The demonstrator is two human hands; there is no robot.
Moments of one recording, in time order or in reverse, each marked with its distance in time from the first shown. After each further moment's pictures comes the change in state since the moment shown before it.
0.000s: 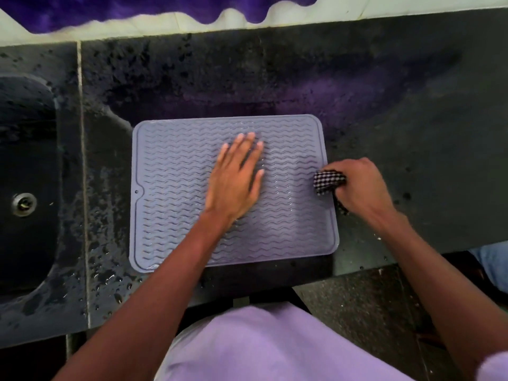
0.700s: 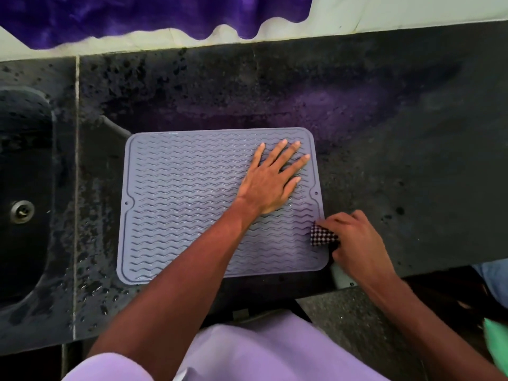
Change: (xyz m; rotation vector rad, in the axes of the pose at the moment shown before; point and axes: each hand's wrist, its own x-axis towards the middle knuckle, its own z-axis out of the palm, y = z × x) left_hand 0.061 0.043 0.050 0.147 -0.256 0.184; right_hand -0.072 0.015 0.017 -0.137 -0.040 -0.065
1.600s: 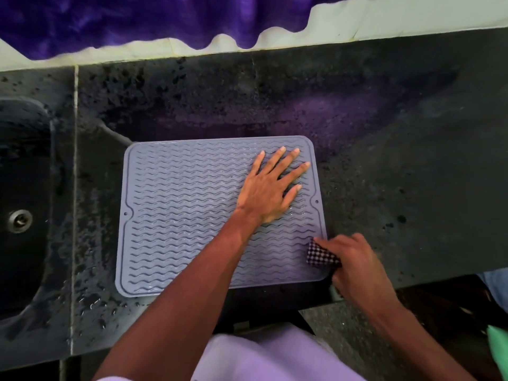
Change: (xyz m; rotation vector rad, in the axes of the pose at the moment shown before) left_hand 0.001 -0.002 0.004 -0.011 0.047 -0.035; right_hand -0.017 -0.003 0.009 0.120 -0.086 0.065
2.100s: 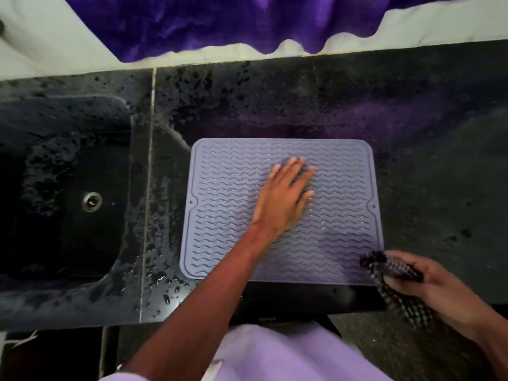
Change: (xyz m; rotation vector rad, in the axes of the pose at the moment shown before) left_hand -0.068 -0.043 -0.021 -0.212 0.204 -0.173; right_hand -0.011 -0.019 -0.043 1.056 -0.481 0.262
